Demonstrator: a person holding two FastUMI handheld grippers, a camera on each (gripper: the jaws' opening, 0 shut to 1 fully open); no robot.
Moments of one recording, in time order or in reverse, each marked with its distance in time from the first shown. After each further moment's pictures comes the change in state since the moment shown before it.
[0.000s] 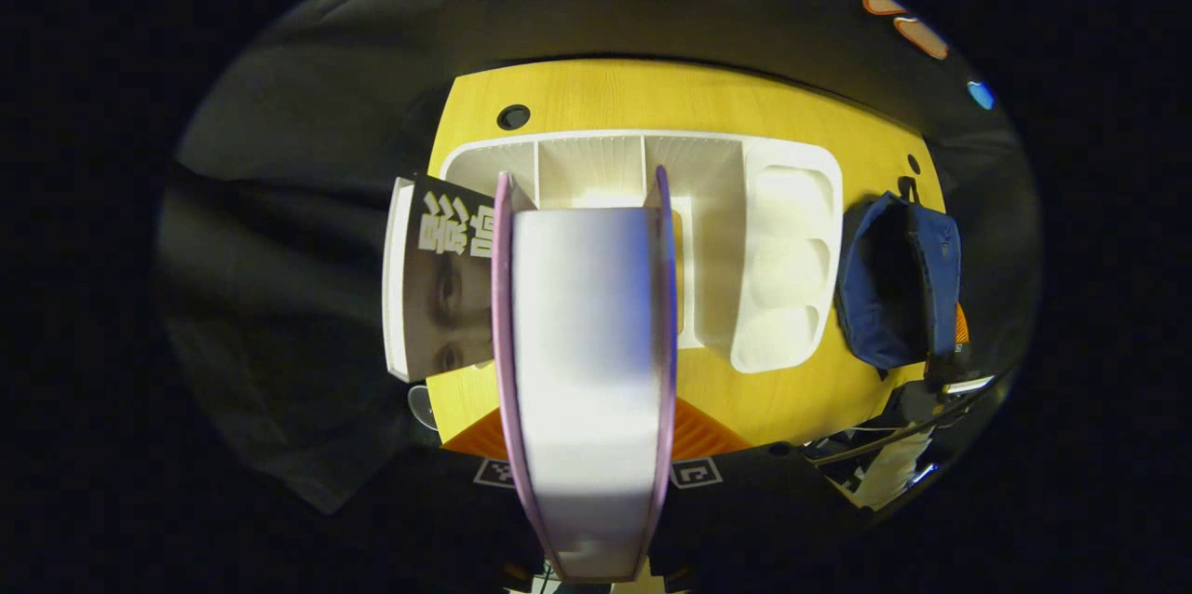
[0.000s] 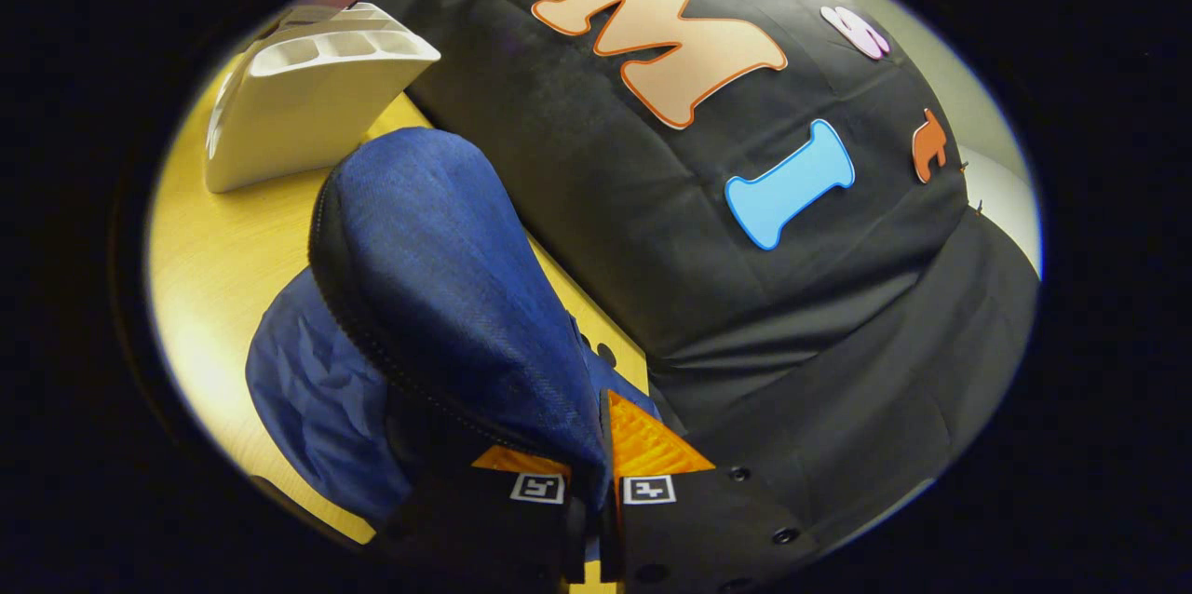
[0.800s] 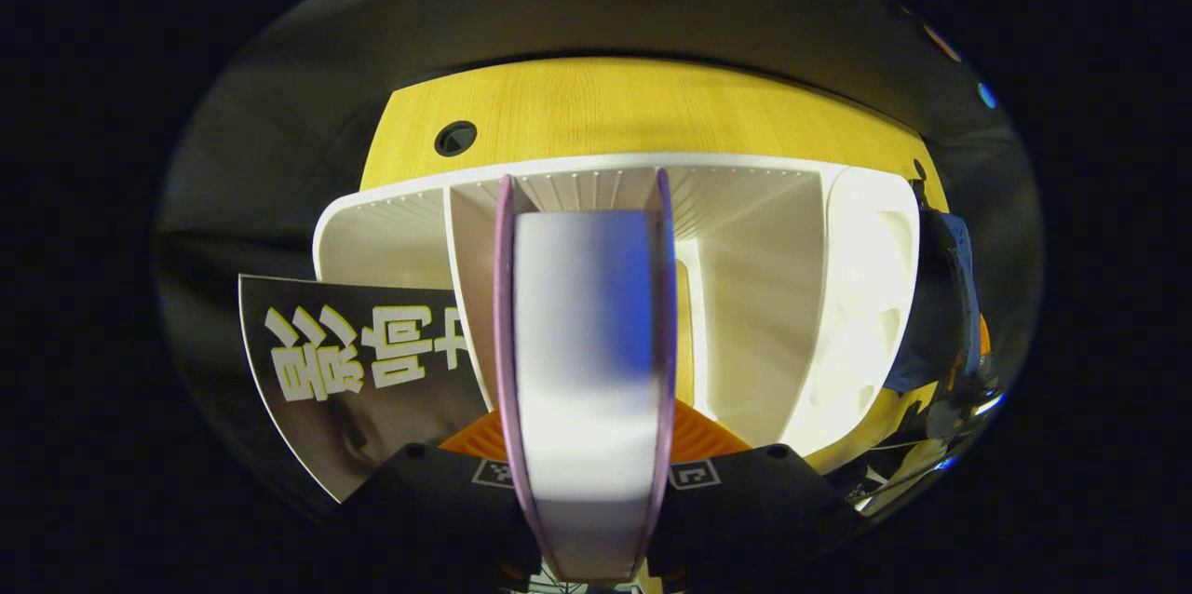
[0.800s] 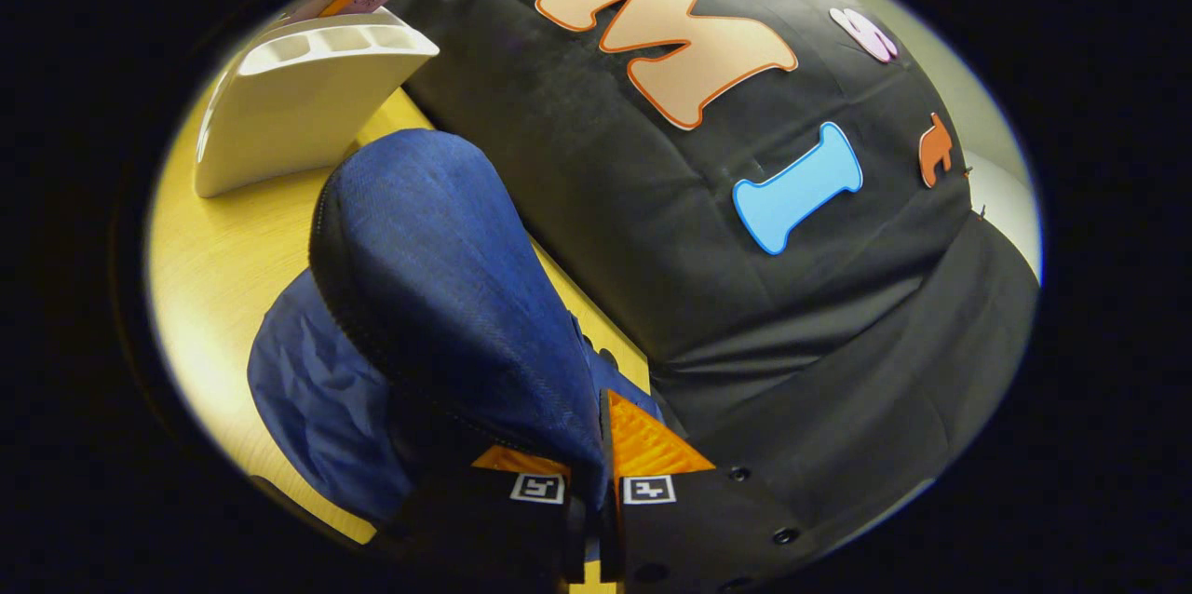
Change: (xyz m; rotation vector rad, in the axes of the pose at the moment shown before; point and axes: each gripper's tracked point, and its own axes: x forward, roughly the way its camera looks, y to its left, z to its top) left arm 0.138 0.002 0.064 0.063 -0.018 -0.056; right arm 0.014 0.007 0.011 -0.011 0.009 -0.001
